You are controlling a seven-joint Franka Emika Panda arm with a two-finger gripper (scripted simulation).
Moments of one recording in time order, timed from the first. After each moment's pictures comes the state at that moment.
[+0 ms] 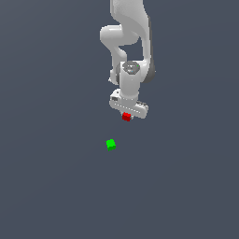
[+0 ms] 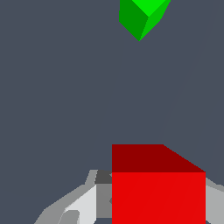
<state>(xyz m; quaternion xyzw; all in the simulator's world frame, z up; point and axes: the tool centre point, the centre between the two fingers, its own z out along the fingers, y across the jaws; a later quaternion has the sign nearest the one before) -0.138 0.044 0.087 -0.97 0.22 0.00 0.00</state>
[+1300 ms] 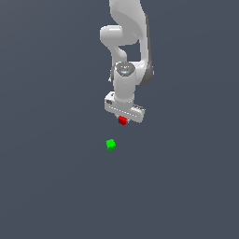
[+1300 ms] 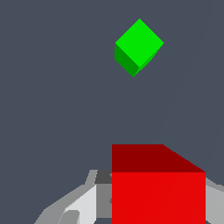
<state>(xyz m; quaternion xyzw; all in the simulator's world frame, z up) -0.100 0.020 0.103 -0.97 0.22 0.00 0.00</state>
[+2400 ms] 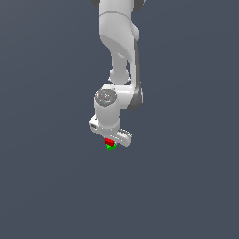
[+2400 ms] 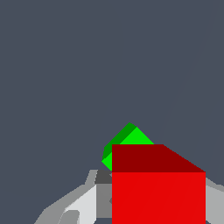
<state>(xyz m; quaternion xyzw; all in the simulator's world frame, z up) 0.003 -0.044 0.062 -0.97 0.22 0.00 0.00</state>
